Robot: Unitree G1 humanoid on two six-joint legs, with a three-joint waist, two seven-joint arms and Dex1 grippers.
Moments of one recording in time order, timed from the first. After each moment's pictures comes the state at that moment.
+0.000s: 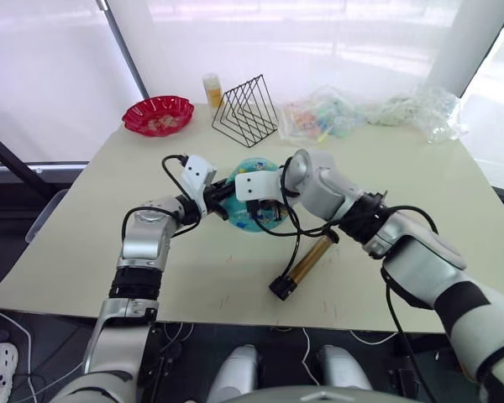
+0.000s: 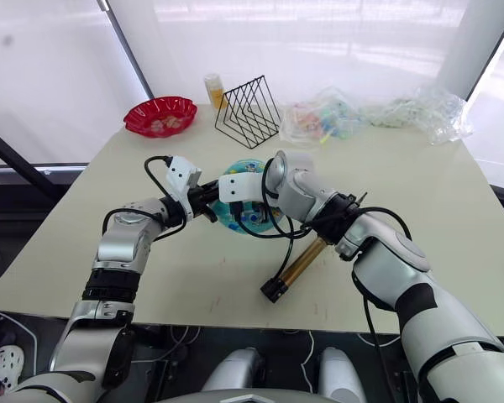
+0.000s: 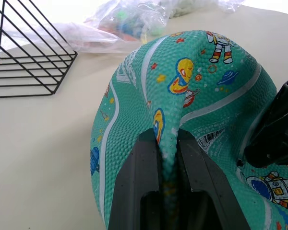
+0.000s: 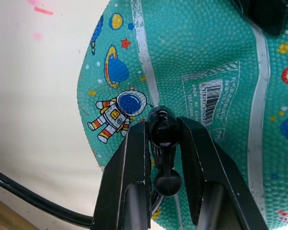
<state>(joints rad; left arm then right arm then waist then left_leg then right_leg) -0.54 0.41 0.05 0.29 -0.15 0.34 -0.79 -1.18 -0.16 0.81 0.52 -0.35 0.57 1.07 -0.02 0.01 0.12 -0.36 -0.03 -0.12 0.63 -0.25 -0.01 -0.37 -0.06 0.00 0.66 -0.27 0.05</state>
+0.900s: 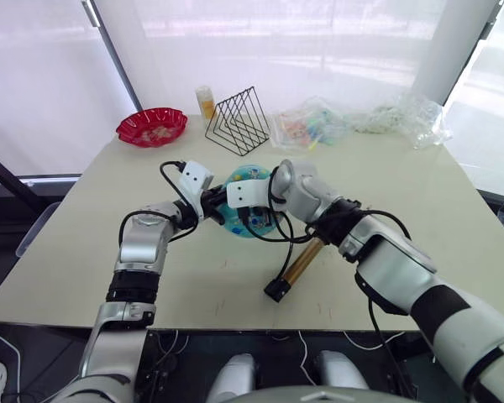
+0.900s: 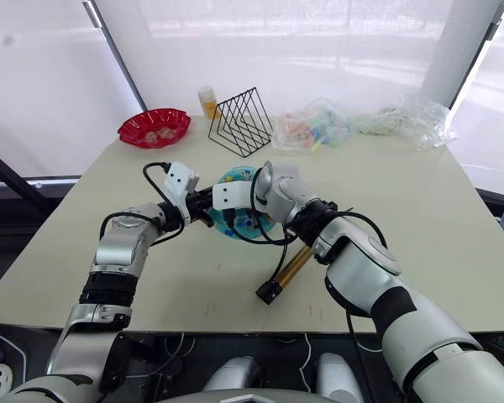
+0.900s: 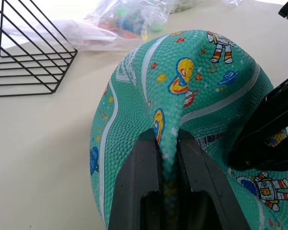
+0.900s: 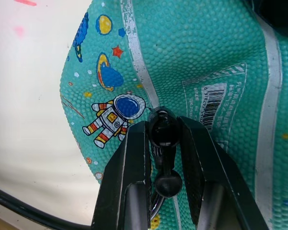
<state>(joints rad) -0.52 0.42 0.05 0.29 -0.14 0.36 -0.77 -1.18 -0.01 0.73 0.81 -0.47 0.42 1.01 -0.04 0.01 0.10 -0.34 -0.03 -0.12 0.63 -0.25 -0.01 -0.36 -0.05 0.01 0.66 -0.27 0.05</state>
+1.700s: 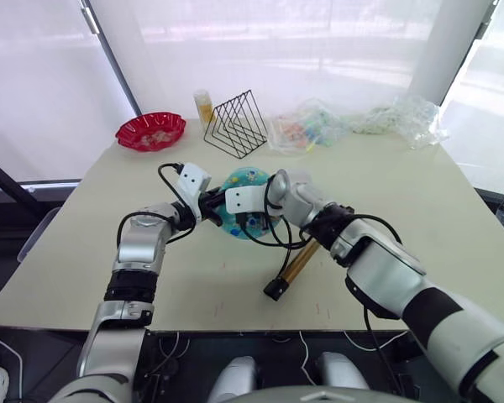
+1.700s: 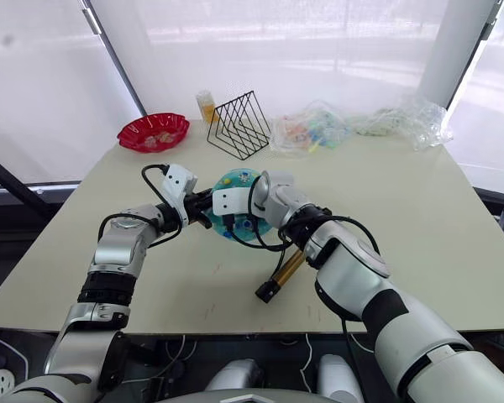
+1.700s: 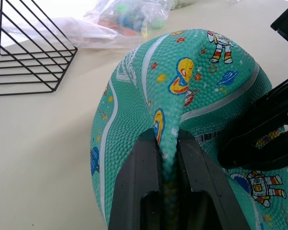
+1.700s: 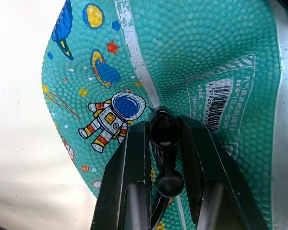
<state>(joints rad) -0.52 0.44 0.05 0.34 -0.14 0.34 -0.78 -1.18 0.05 0.69 0.96 -0.48 0.32 0.89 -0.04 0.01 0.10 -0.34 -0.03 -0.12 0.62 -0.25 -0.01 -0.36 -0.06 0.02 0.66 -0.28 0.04</state>
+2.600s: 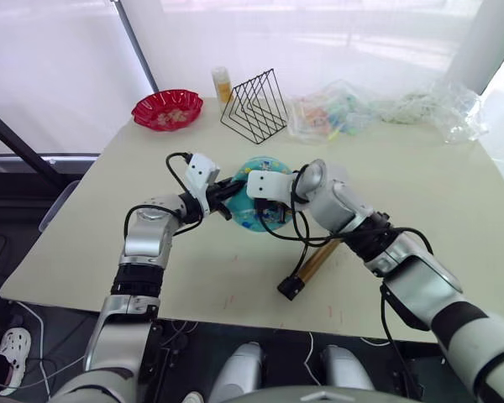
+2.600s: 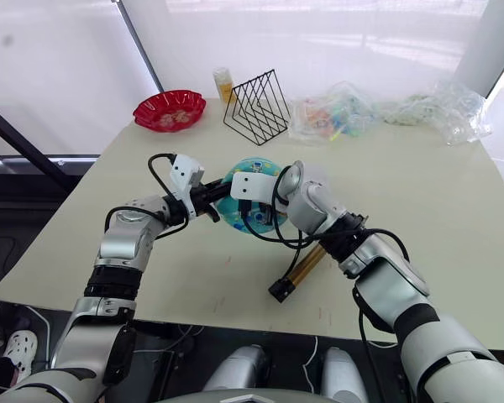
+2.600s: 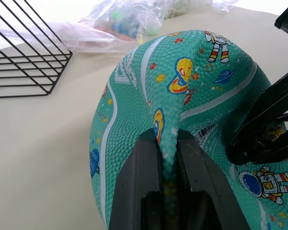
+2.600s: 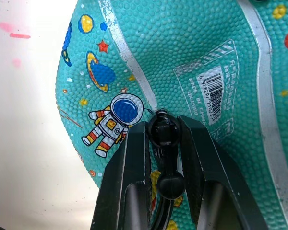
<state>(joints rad) -0.55 0.42 0.03 0.32 -0.18 0.30 -0.84 -1.00 -0.18 0.62 0.30 -0.46 0.74 1.06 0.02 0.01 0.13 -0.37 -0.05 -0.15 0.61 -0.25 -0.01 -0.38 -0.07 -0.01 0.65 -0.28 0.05</state>
